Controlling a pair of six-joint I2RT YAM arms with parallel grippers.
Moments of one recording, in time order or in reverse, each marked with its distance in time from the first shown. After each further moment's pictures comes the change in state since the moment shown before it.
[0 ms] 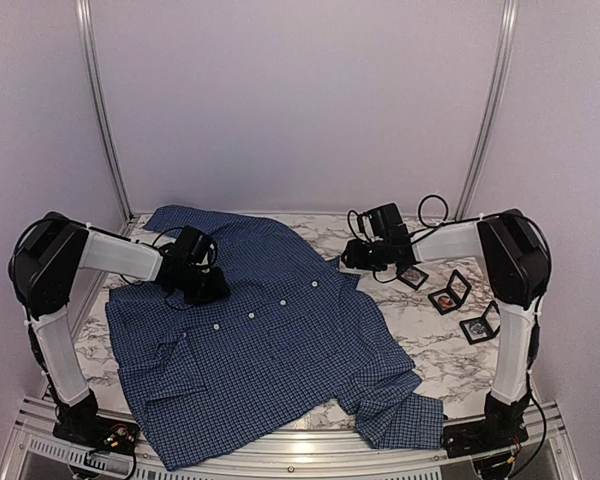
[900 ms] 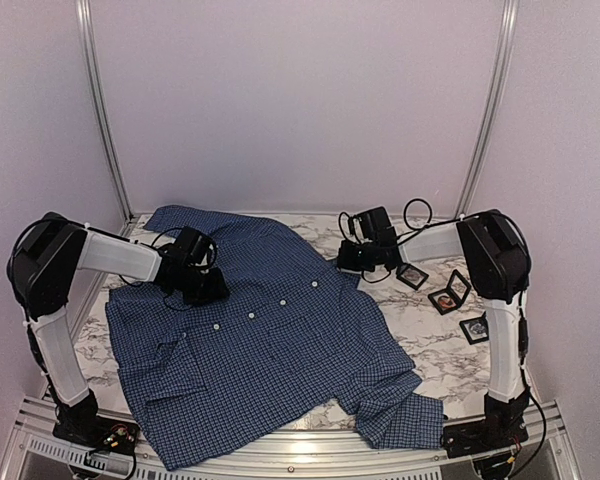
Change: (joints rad) left arm 0.000 -0.011 -0.011 -0.002 -0.004 0.001; right arm 0.001 0.156 0.122 0.051 -0.062 0.060
